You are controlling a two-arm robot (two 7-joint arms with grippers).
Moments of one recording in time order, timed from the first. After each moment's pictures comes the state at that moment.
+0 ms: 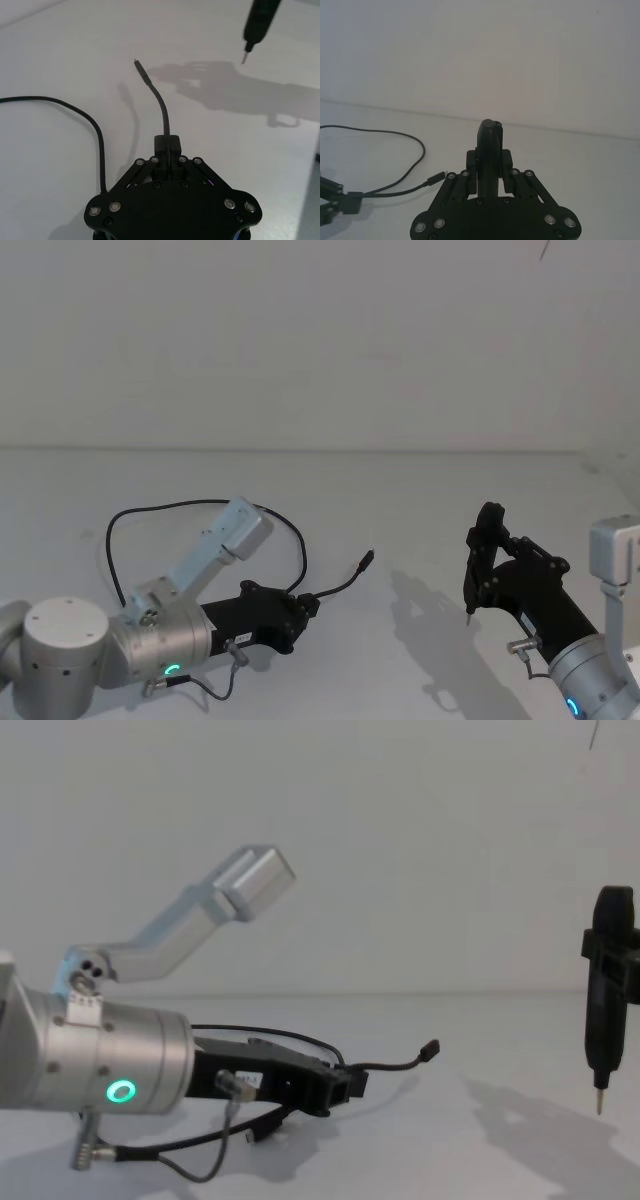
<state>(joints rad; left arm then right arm) -0.44 0.37 0.57 -1.45 -0.37 0.36 -0.53 -0.01 0.34 -0.23 -1.77 0.29 0.03 0.07</state>
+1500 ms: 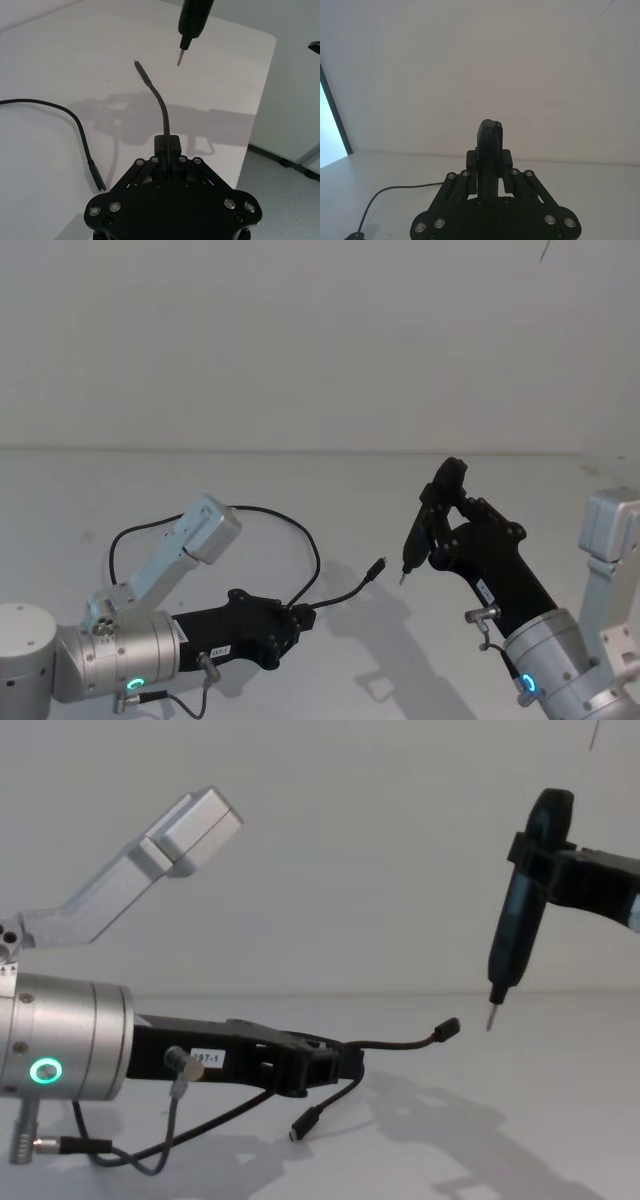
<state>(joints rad) -0.37 0.47 0.52 -1.59 -0.49 0.37 -0.63 0.01 0.22 -0.25 -1.80 0.37 -0.02 0.14</state>
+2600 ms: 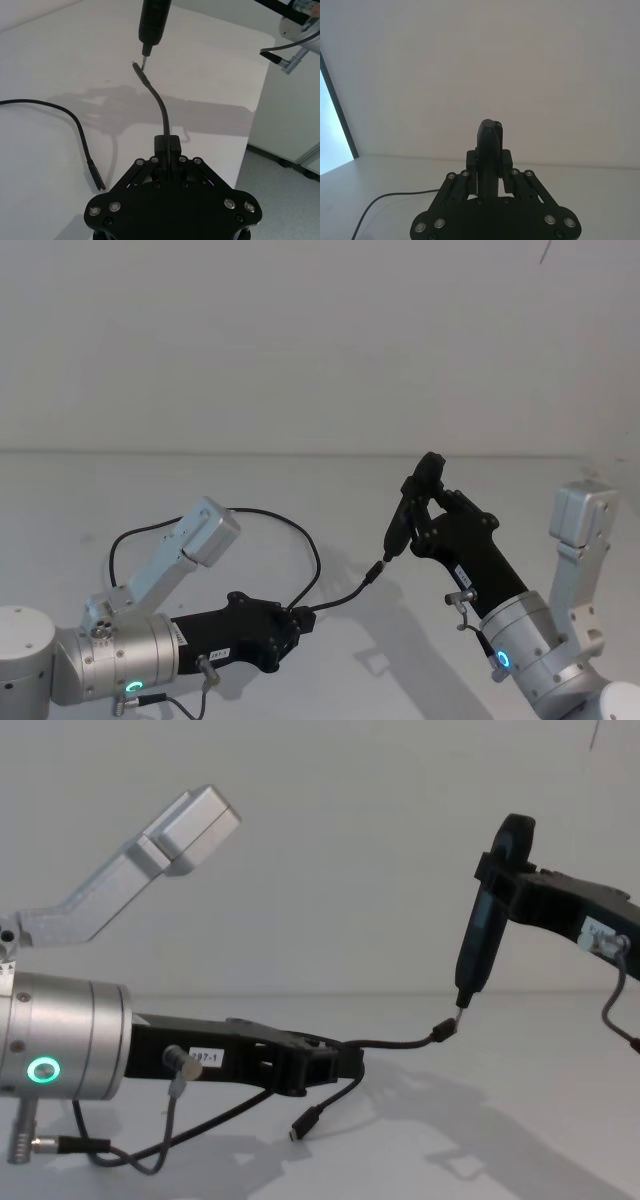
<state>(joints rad) -0.36 0.47 0.51 -1.59 -0.50 0.37 -0.64 0.14 0.17 -0.25 -1.59 0.39 -0.10 0.24</state>
